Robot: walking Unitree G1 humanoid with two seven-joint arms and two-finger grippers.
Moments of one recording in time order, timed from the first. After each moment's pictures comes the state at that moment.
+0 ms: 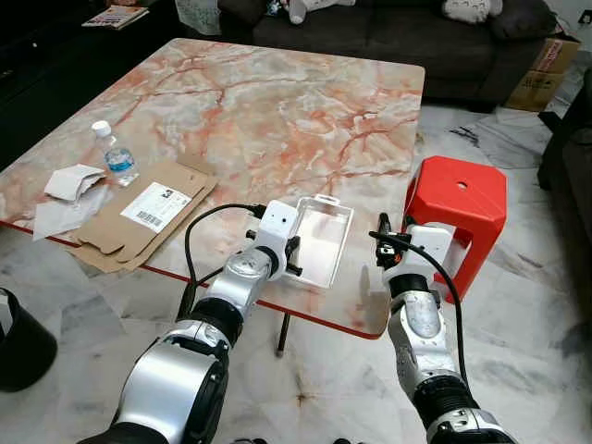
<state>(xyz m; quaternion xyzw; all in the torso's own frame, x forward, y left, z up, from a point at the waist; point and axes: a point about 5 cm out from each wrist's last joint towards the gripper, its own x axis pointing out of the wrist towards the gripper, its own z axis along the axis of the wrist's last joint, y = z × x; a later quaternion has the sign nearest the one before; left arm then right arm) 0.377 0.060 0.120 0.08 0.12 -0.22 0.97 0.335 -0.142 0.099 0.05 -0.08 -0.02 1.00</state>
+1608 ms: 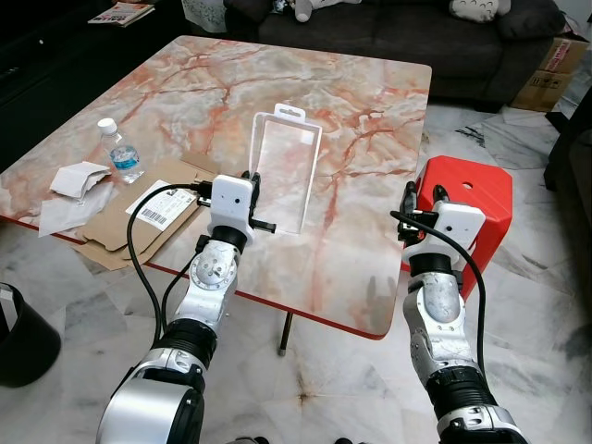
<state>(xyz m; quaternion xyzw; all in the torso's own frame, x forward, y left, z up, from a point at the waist) 0.367 0.106 0.165 0.05 -0.18 -0.10 0.98 0.338 -0.156 0.141 0.03 -0.17 -0.05 0.98</state>
